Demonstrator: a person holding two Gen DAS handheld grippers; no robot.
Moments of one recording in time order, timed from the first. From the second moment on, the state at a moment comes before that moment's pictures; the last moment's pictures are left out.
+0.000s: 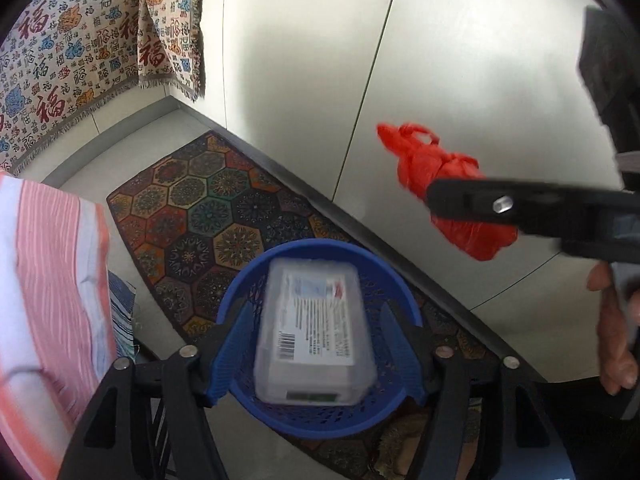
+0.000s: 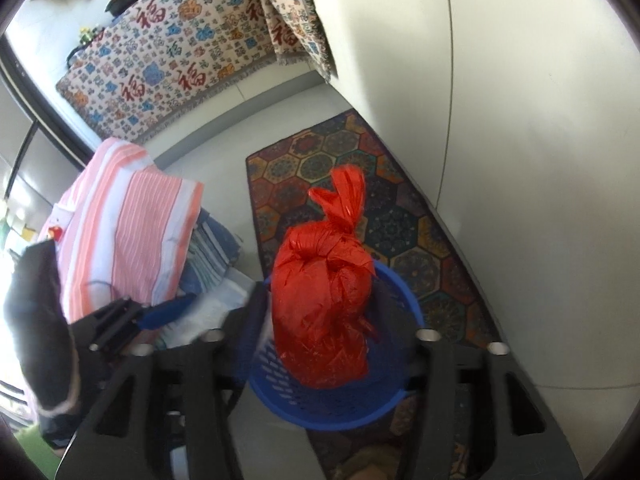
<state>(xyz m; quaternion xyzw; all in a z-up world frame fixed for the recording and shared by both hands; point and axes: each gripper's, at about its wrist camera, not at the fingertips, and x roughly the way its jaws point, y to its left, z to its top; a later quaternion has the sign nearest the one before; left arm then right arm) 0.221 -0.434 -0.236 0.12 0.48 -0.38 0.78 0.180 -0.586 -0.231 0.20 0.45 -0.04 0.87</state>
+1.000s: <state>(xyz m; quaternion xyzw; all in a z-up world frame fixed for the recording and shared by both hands) 0.164 -0.047 -0.147 0.04 0.44 -0.09 0.89 0.181 -0.339 -0.193 -0.06 0.37 0.09 0.92</state>
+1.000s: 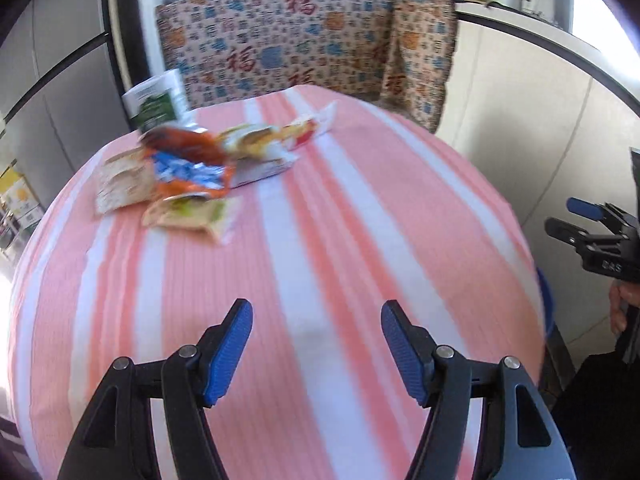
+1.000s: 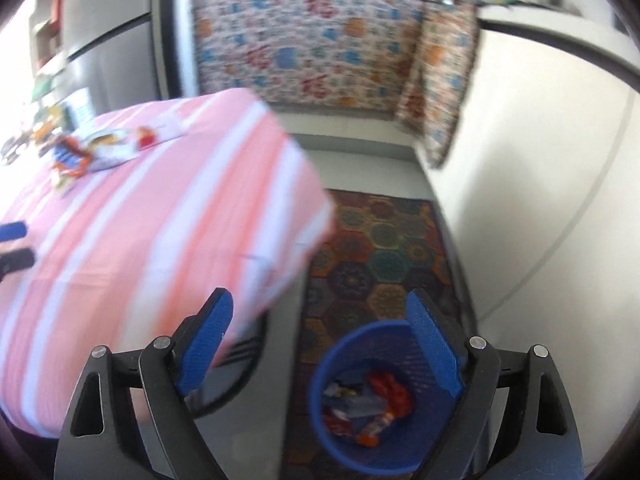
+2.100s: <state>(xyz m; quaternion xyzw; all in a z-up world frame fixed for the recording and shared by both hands) 0.278 0.013 -0.154 -0.02 0.45 0.04 0.89 0.226 -0.137 -0.228 -0.06 0.43 0.16 0.88</state>
